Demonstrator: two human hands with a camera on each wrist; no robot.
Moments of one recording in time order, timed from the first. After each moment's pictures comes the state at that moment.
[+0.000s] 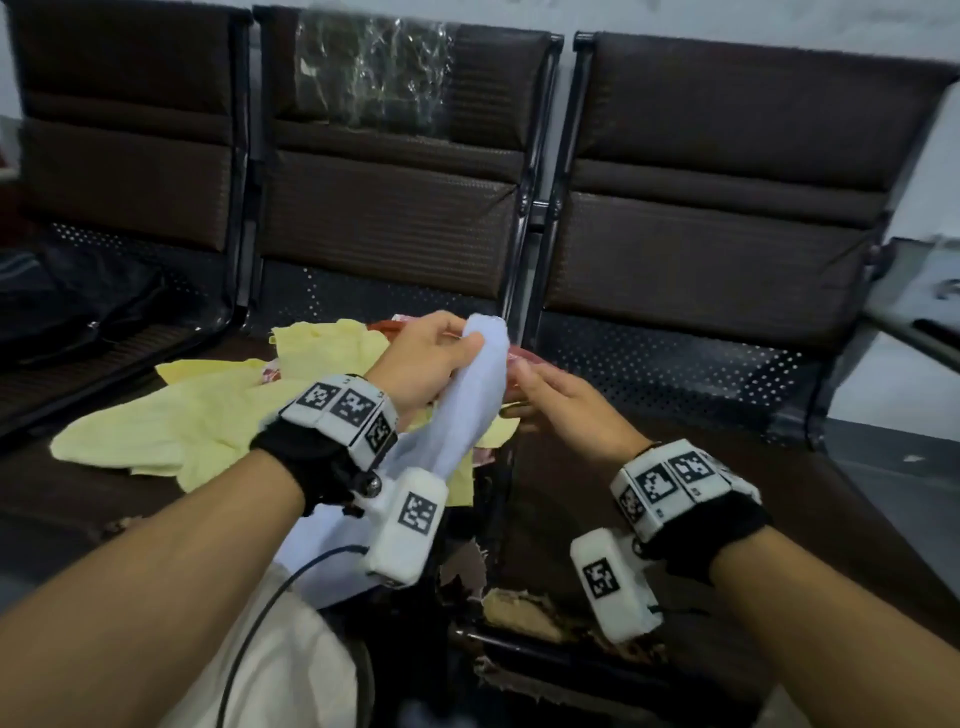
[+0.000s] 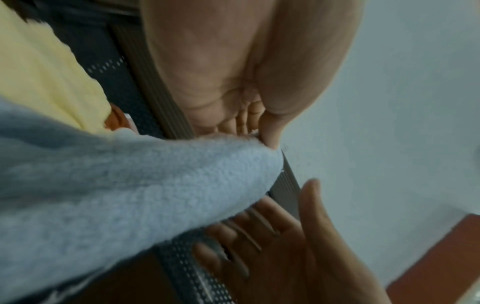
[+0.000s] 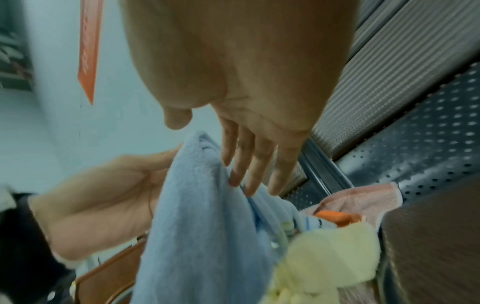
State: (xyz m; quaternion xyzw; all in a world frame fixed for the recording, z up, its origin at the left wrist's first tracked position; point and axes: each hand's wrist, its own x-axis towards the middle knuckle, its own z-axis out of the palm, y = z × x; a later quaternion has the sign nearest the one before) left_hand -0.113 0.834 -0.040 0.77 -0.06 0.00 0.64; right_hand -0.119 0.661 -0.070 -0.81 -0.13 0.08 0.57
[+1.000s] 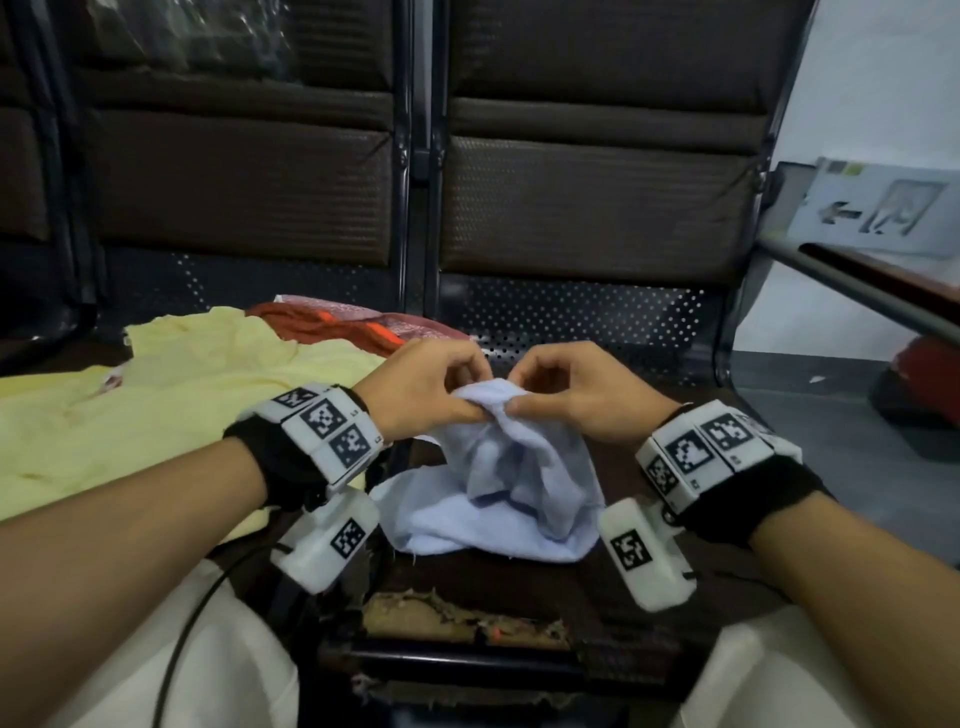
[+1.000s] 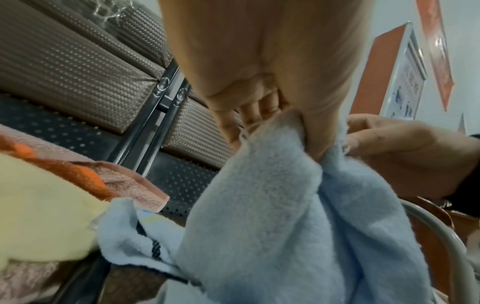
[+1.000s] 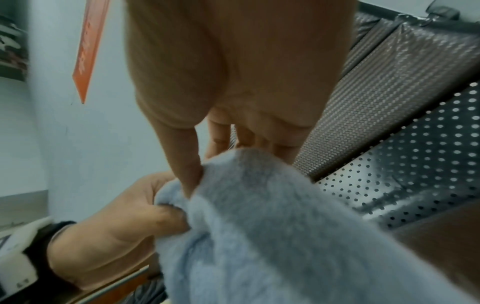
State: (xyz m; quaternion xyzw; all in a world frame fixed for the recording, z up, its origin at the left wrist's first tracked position) left_hand -0.084 0.731 -0.086 0.86 -0.36 0.01 0.36; right_hand -0.123 0.534 -0.072 -0.87 -0.18 0.02 0.46
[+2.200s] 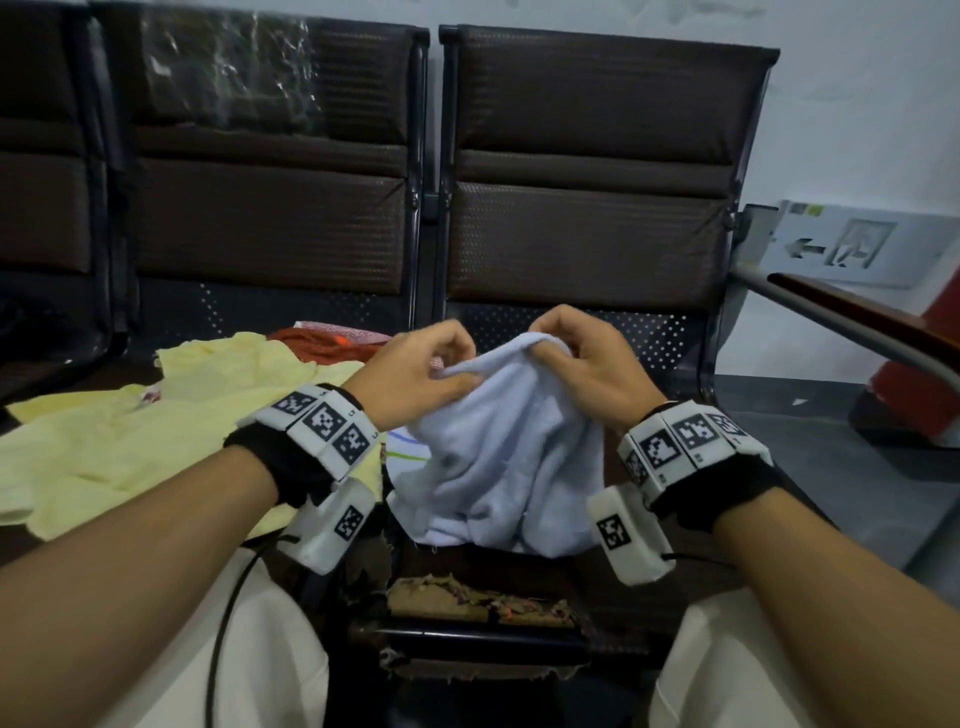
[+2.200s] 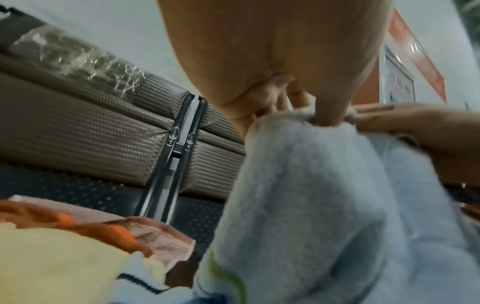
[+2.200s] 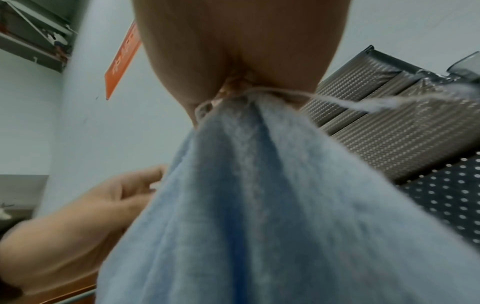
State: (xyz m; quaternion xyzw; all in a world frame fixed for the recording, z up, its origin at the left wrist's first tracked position) left_hand -0.102 0.758 -0.062 0.85 -0.34 0.06 0.40; right_hand -0.140 0.549 -0.049 -0.87 -0.14 -0.19 0.44
